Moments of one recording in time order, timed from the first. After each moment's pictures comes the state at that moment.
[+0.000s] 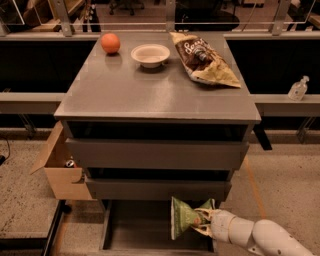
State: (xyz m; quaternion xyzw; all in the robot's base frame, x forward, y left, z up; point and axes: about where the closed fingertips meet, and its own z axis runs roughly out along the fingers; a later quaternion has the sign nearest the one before) arm 0.469 -0.143 0.454 -0.62 0.62 0.06 0.48
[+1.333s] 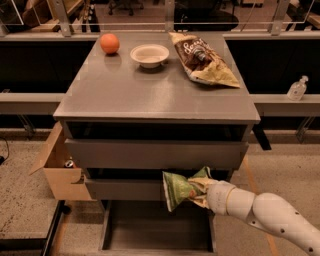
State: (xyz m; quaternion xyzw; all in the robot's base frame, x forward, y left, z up) arm 0.513 -0.116 0.582 -0.68 0.50 -0.04 0.53
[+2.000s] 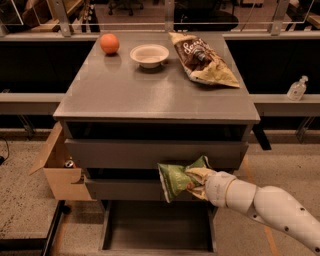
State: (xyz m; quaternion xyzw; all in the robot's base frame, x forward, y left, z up) arm 0.516 -0.104 0.641 -0.70 0.45 -0.09 0.54
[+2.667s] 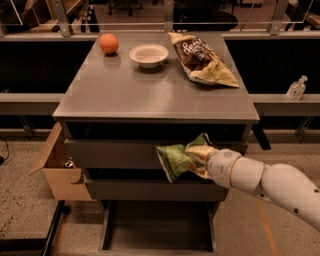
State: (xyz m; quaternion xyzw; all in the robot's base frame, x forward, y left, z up) arm 0.534 -0.100 0.719 -0.73 0.38 -0.15 0.55
